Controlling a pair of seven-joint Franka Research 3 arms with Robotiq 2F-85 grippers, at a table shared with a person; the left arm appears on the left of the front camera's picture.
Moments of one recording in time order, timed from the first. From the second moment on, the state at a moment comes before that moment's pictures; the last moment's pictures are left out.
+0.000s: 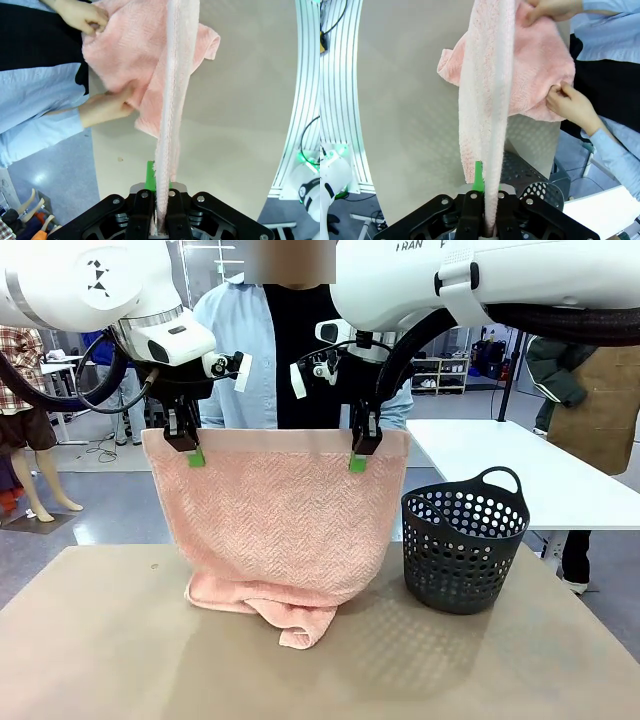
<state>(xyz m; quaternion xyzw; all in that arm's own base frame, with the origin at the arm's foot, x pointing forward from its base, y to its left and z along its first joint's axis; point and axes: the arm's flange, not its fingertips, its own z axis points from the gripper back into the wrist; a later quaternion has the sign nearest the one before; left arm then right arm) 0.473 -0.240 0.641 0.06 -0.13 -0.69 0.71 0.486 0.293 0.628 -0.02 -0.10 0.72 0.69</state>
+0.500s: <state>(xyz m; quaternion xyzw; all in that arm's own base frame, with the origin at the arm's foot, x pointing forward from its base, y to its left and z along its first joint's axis) 0.473 -0.240 0.641 0.06 -0.13 -0.69 0.71 0.486 0.293 0.628 -0.02 -0.10 0.72 0.69</state>
